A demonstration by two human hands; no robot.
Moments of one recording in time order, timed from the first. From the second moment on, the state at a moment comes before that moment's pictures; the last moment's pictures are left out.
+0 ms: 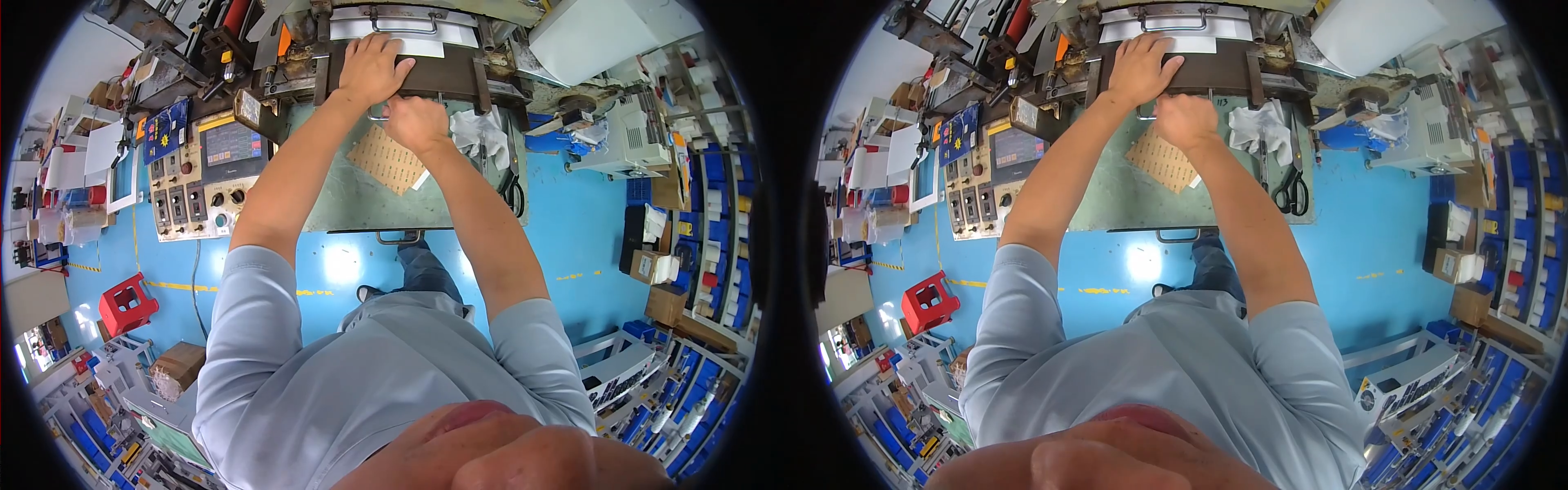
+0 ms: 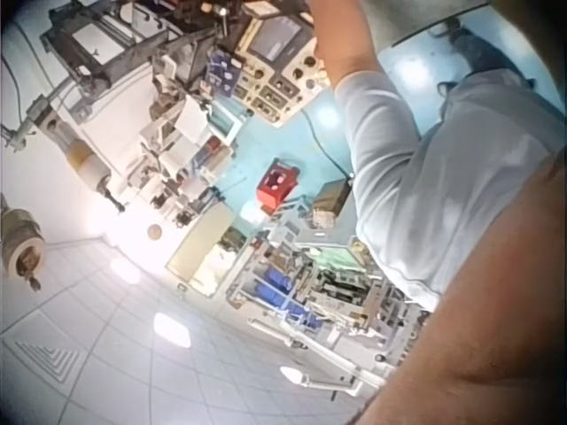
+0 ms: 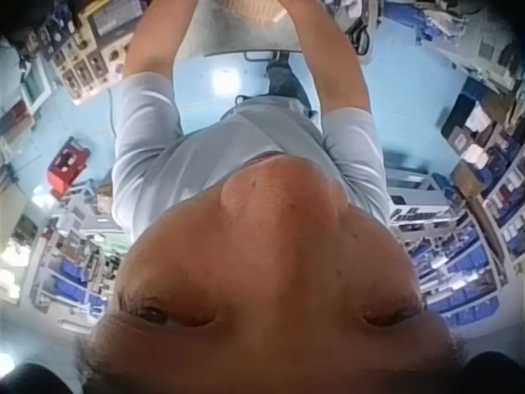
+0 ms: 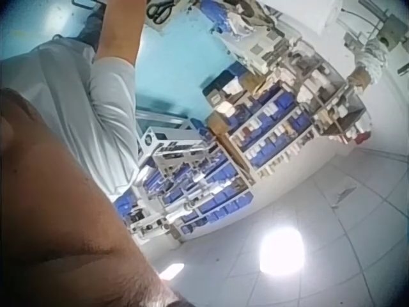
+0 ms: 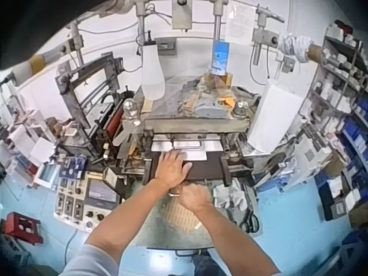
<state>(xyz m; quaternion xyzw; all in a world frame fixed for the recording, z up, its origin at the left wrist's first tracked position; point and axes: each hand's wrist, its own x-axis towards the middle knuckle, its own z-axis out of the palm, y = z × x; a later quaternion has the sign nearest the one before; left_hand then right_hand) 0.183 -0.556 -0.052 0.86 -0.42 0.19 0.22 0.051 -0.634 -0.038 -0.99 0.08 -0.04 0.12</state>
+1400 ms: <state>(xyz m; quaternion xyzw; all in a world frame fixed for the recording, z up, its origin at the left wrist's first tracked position) 0.008 -0.397 -0.113 0.82 -0.38 0.15 0.40 0.131 -0.665 -0.037 -0.99 0.09 -0.03 0.03</state>
